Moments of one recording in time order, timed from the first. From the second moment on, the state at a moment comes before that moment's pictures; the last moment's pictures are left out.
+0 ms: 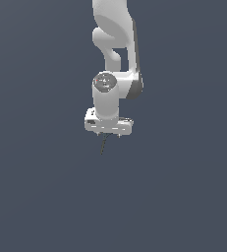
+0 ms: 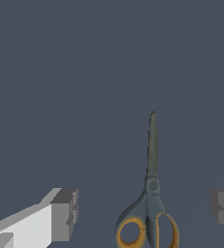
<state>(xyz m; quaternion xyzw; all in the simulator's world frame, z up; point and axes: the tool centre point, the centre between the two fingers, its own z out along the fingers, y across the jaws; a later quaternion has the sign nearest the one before) -0.040 -0.019 0.110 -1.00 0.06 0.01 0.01</state>
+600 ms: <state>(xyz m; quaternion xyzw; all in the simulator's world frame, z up) -0.082 -0.052 0.064 -0.99 0.17 0.00 0.00</state>
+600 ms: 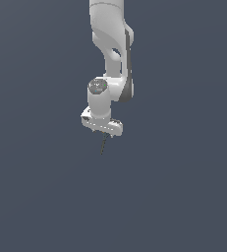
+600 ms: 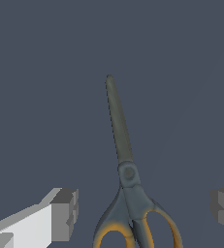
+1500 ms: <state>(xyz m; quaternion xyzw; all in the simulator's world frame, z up) -0.090 -0.057 0.028 -0.98 0.18 0.00 0.00</state>
